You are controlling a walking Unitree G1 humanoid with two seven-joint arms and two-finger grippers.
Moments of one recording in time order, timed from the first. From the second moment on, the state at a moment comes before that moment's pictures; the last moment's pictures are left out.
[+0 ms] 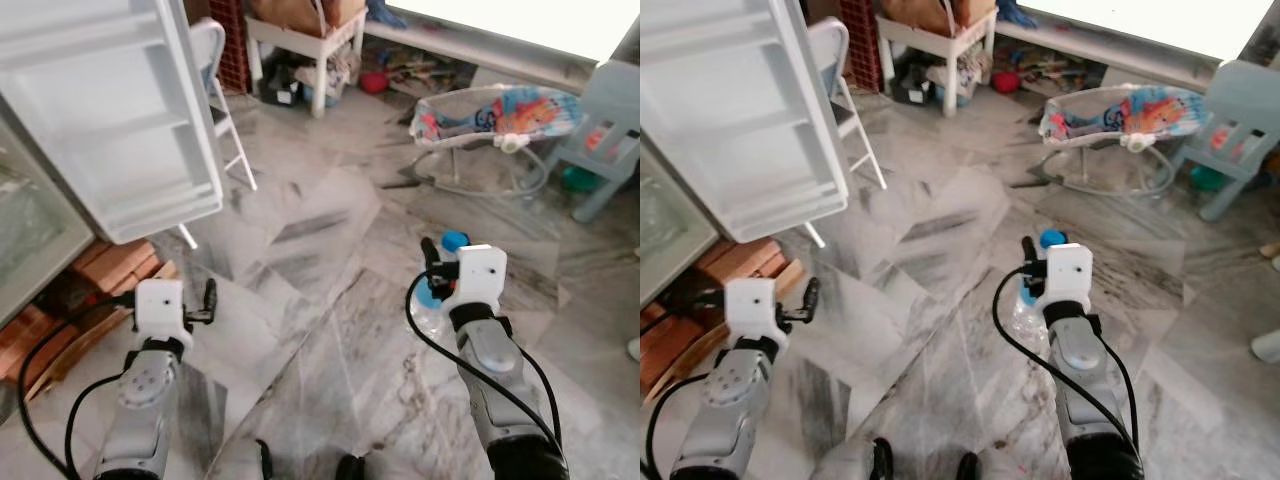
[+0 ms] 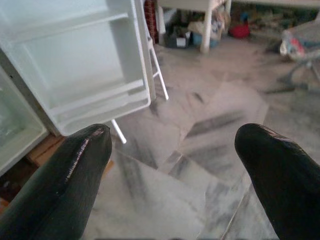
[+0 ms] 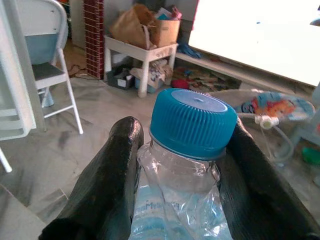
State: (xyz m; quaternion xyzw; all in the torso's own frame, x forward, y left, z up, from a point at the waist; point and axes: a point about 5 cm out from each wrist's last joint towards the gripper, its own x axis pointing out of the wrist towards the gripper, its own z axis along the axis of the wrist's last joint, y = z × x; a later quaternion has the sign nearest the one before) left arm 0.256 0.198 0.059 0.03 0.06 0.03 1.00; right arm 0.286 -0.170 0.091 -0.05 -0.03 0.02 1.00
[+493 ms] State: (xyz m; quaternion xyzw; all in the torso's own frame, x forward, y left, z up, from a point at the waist) left arm 0.261 0.201 0.068 0.03 0.05 0.02 1.00; right arm 0.292 -0.150 0.098 -0.05 -0.05 0.06 1.00
